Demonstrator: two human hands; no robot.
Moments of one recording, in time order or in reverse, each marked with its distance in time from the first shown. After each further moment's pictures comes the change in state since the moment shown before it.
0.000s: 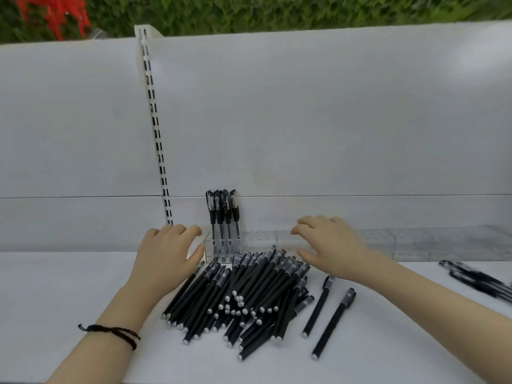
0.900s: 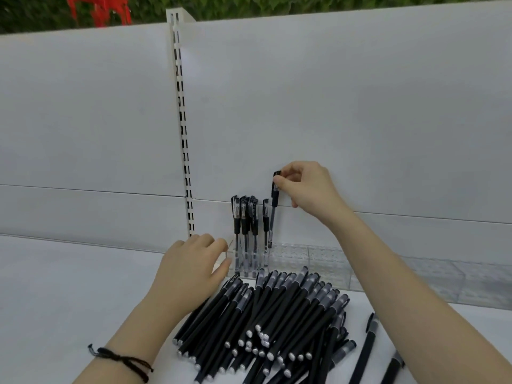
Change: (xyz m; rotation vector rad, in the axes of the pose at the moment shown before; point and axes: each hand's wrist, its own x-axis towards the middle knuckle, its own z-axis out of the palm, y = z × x) left_hand 0.007 -0.007 0.027 0.020 0.115 0.060; right_hand 0.135 -0.035 -0.041 1.079 0.365 0.218
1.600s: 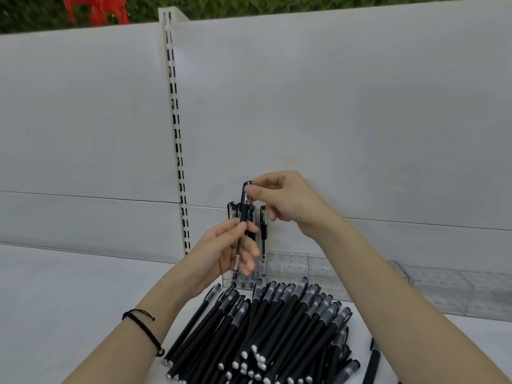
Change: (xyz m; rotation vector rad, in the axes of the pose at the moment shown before) left_hand 0.052 0.026 -0.012 -1.887 -0.331 -0.371; right_hand -0.004 -0.014 0.018 0.336 -0.281 0.097
